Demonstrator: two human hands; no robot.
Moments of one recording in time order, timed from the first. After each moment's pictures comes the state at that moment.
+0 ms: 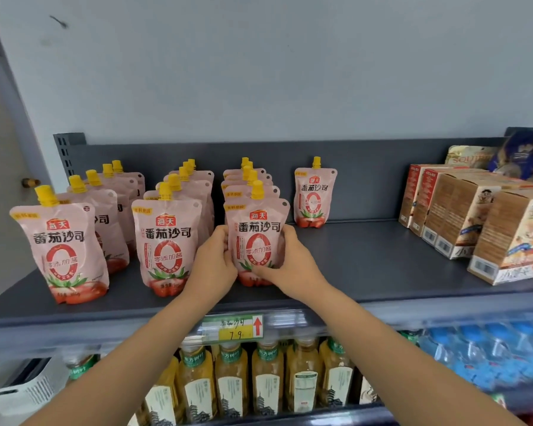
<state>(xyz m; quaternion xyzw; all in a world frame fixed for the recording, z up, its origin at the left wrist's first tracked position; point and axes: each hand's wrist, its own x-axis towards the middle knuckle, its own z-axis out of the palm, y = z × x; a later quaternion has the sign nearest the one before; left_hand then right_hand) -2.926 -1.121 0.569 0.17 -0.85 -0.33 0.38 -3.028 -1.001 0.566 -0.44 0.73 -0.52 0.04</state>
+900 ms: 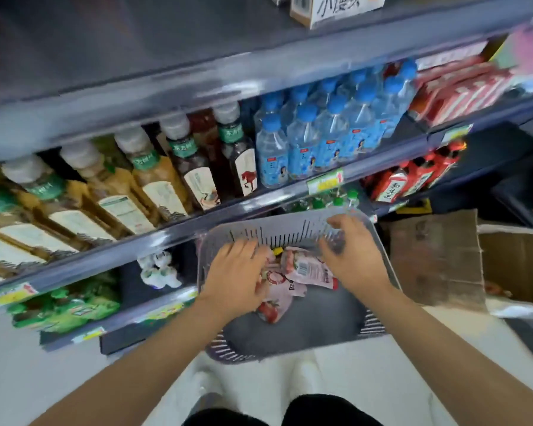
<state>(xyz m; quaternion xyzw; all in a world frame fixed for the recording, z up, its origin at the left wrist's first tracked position) -2.976 -0.809 0.308 -0.03 -1.00 -0.01 -0.02 -3.068 -0.611 0.326 -0.16 0.93 -0.32 0.05</state>
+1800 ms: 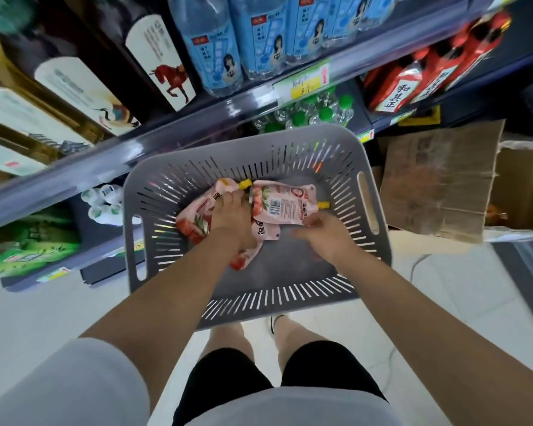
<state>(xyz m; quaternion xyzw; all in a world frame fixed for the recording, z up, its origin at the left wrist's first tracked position) -3.049 -0.756 0.156 0.07 -0.94 0.03 -0.32 -3.072 -0.580 0.201 0.15 0.80 -0.42 0.40</state>
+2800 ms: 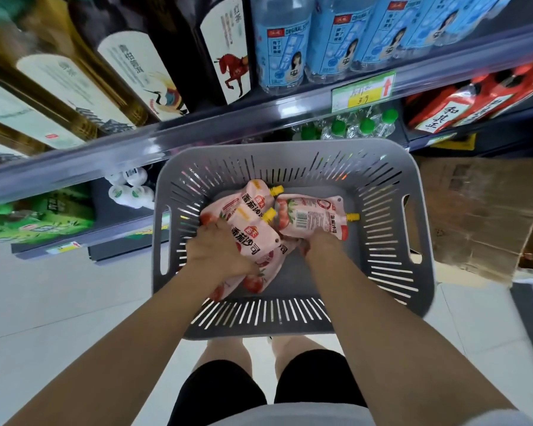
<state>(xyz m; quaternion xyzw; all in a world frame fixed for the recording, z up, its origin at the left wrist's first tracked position) -2.991 -0.794 0.191 0.29 -0.87 -0.08 -0.39 -3.076 -0.645 0.132 0.42 0.68 -0.48 0.36</state>
